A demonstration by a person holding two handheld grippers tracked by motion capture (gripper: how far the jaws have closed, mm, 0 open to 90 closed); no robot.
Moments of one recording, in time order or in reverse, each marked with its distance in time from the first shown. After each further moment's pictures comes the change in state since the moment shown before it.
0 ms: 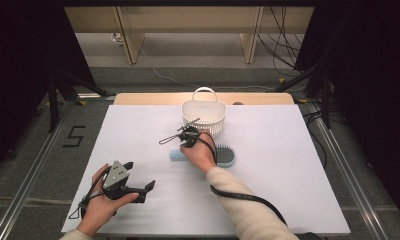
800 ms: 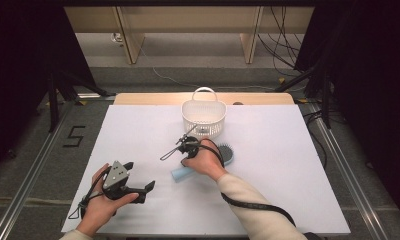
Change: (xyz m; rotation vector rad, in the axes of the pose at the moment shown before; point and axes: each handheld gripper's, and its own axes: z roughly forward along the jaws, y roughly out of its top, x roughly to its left) left arm 0.000 0.000 -0.001 0.004 -0.004 0.003; right arm 0.020 -0.020 -0.026 0.174 0.155 -0.162
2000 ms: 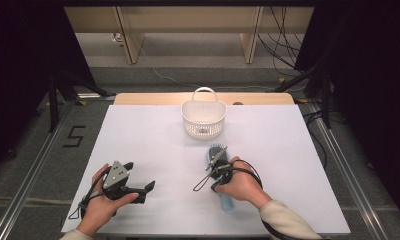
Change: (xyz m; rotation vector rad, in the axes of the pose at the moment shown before) left arm 0.000 0.000 0.000 0.003 0.000 -0.006; right arm 0.010 -0.100 -0.059 0.133 0.029 -0.055
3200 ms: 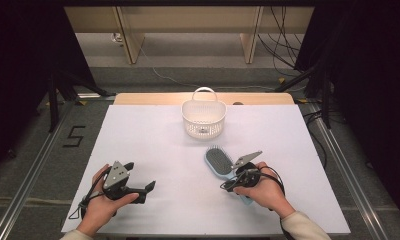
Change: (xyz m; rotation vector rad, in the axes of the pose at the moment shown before) left arm -0.001 0.000 0.000 0.000 -0.001 -0.001; right arm -0.023 -0.059 -0.019 -0.276 0.044 0.096
